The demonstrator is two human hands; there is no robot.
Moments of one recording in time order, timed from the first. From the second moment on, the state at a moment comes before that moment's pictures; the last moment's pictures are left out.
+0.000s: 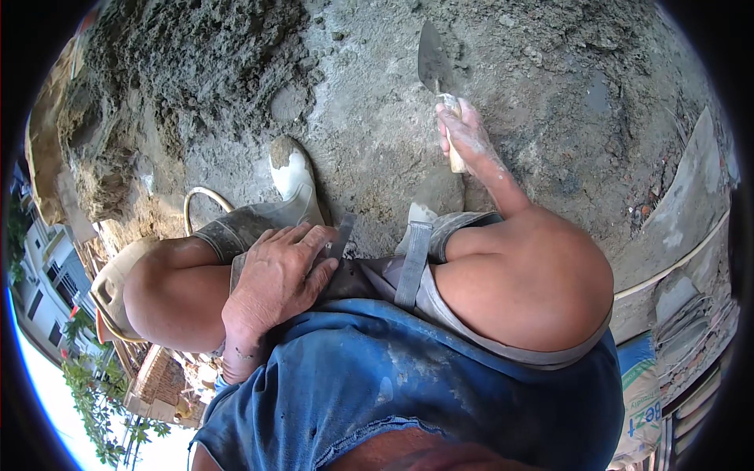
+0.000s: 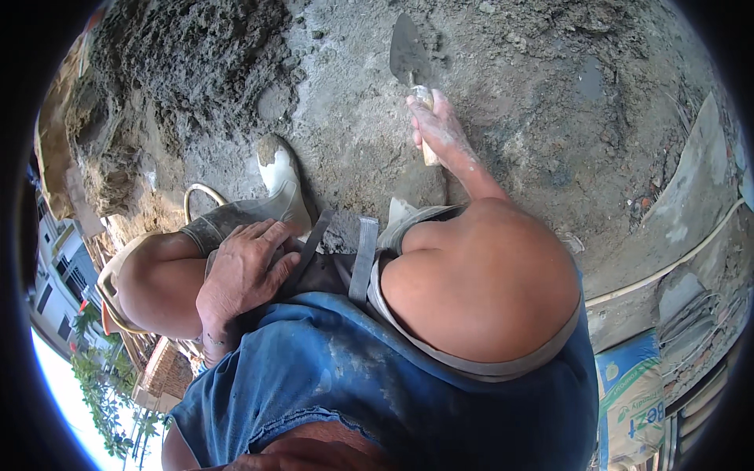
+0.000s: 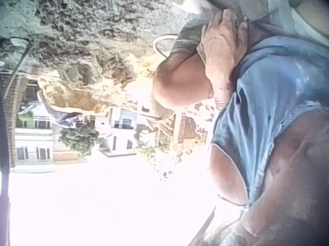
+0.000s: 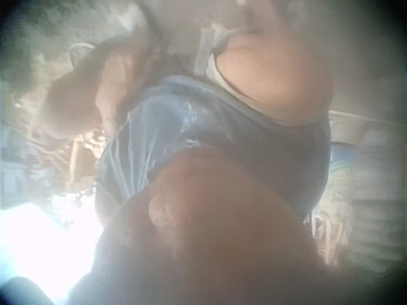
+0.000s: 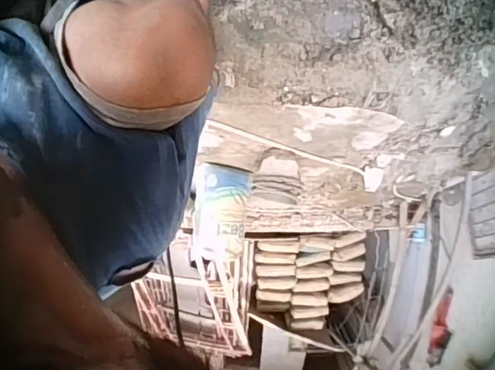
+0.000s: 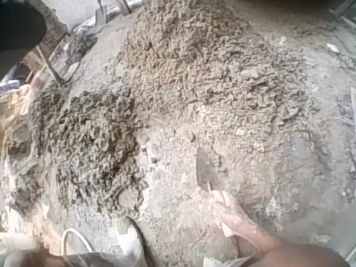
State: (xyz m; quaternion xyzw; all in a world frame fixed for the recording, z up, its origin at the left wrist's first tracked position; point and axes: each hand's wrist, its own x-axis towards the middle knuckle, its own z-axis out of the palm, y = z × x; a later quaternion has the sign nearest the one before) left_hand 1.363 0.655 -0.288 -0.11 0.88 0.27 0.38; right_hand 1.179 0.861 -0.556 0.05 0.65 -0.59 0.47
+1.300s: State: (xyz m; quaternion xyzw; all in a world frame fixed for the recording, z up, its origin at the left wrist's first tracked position) left_hand 1.426 0.529 -0.170 -0.35 0.83 0.37 0.22; right_hand 1.012 0.572 -0.568 -0.43 0.85 -0.16 0.28
